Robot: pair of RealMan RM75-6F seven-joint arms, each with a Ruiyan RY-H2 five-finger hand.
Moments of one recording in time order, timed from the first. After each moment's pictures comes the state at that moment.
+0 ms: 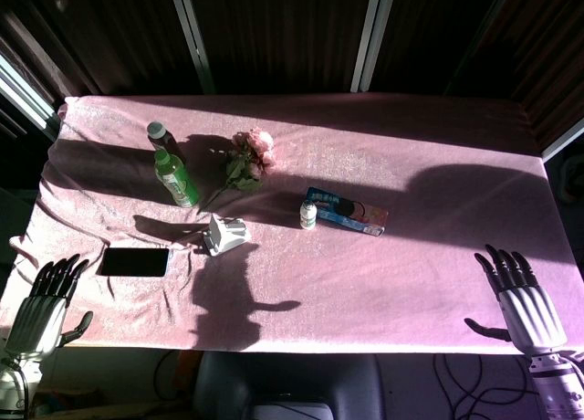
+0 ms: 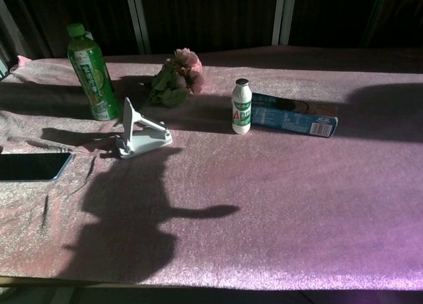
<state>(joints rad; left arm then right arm) -0.14 -1.16 0.05 -1.60 1.52 1.47 0.08 0.08 -1.11 -0.01 -1.62 -1.59 1.46 -0.13</state>
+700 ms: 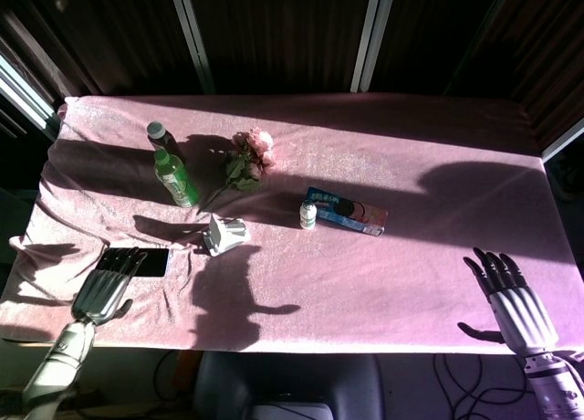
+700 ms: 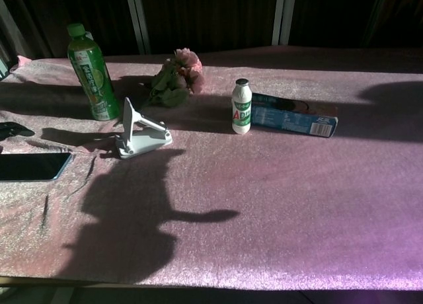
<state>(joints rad) -0.40 -1.21 -0.04 -1.70 1.16 1.04 0.56 0.10 -1.09 -0.02 -1.62 -1.63 1.43 -0.09</state>
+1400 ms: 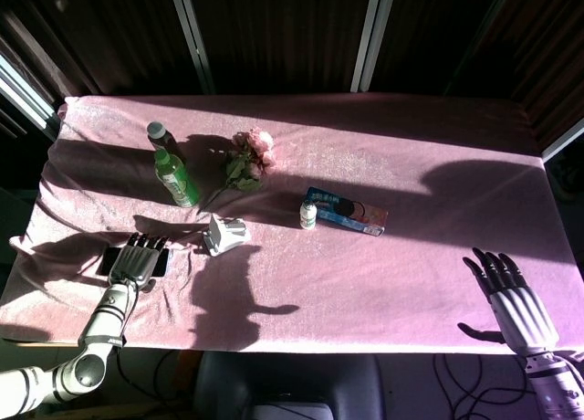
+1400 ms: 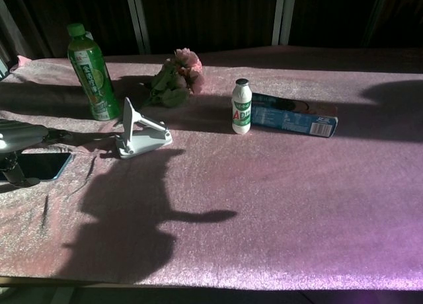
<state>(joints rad) -0.70 -1.35 -0.09 -1.60 0.59 0.90 0.84 0.10 -1.08 -0.03 -1.62 -1.64 1.43 -0.07</state>
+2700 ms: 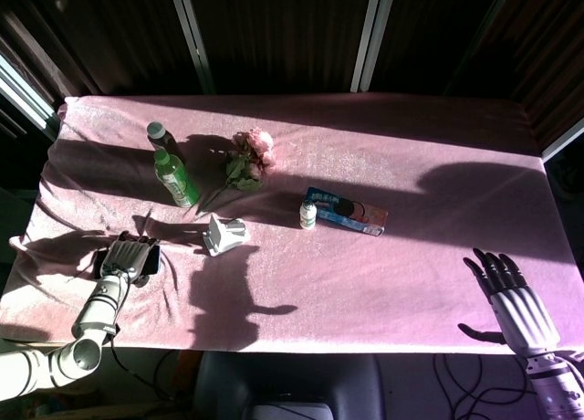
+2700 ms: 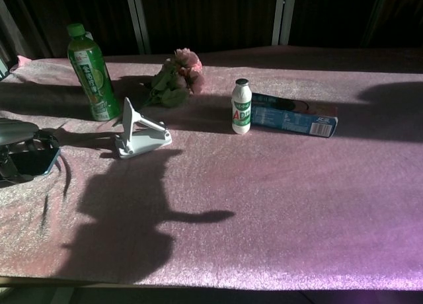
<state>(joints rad) -0.82 -1.32 0.02 -1.54 0.48 0.86 0.69 0.10 -1.08 -0.03 -1.61 -1.64 1.44 -0.07</state>
